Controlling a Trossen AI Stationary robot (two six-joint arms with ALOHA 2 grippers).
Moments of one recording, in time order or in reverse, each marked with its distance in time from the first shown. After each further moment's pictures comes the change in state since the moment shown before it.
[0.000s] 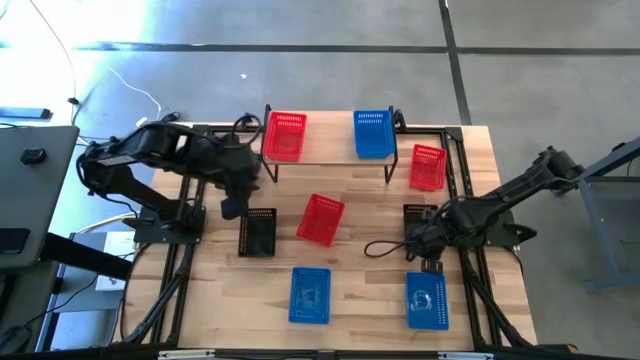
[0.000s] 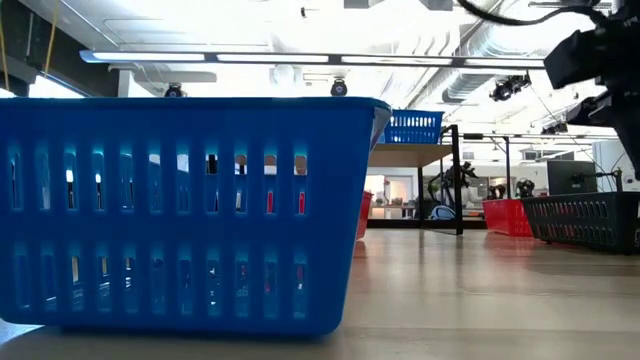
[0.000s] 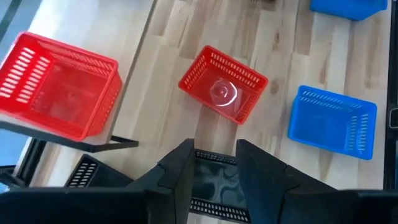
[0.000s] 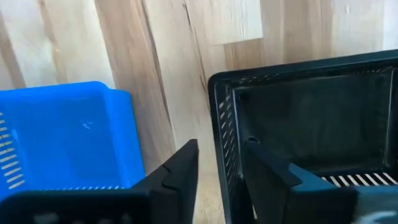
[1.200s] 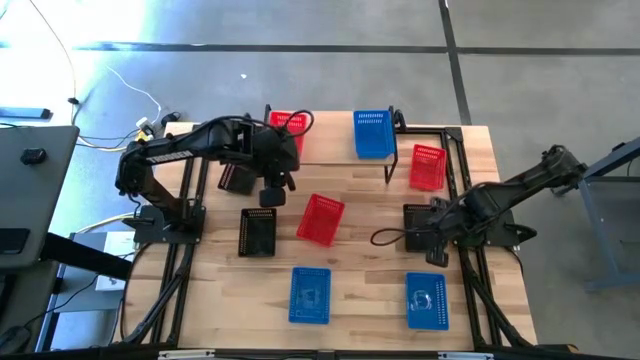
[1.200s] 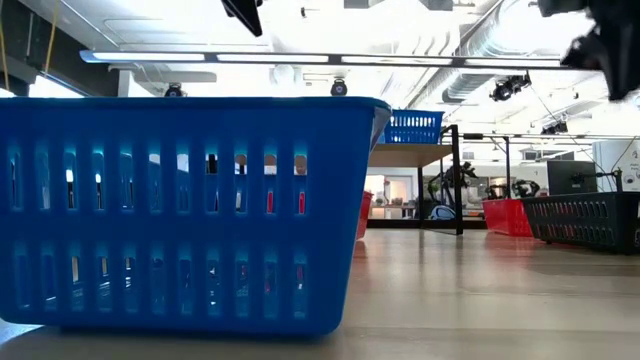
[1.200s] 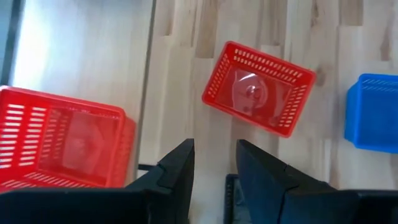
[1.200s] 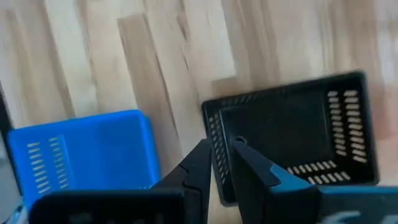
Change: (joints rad) left arm 0.183 0.237 0.002 0.131 0.076 0.330; right arm 0.002 -0.093 0.217 -0.214 0.093 0.072
